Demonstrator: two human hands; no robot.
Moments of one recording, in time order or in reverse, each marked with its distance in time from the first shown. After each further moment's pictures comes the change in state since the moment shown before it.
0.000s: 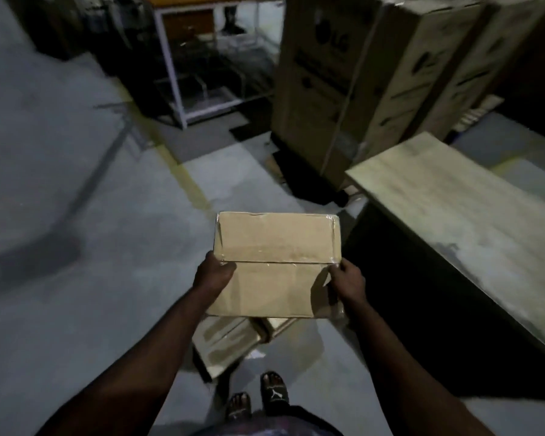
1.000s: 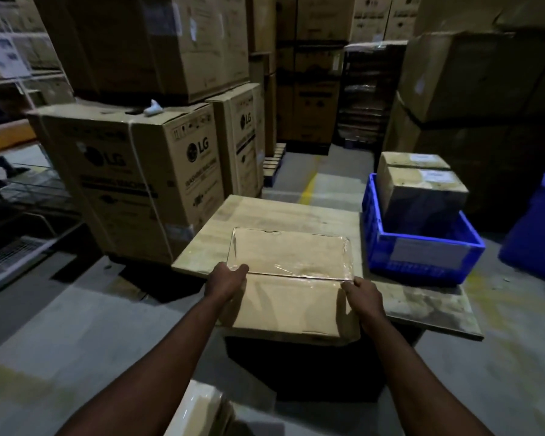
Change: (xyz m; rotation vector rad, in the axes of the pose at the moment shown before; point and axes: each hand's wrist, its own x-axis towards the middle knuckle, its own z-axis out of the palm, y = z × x) left_hand -0.065 0.329 0.333 0.208 -0.322 0.502; right_hand 0.013 0.159 -0.355 0.340 0.627 0.271
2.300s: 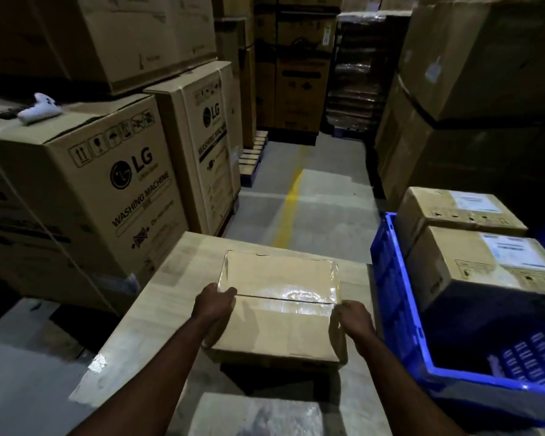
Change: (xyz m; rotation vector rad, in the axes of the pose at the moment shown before) left_hand 0.390 0.134 0.144 0.074 -0.149 -0.042; right_hand 0.419 -0.071 0.090 -0.020 -0.136 0.174
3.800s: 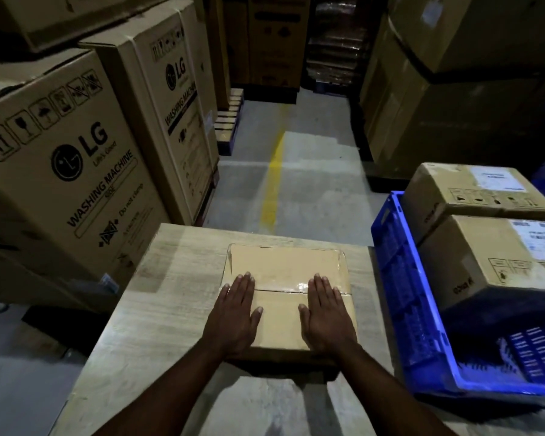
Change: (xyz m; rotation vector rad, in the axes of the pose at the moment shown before) left_hand 0.079 -0.042 0.066 0.880 -0.117 0.750; right_hand 0.043 -0.001 0.080 -0.873 0.004 -0.452
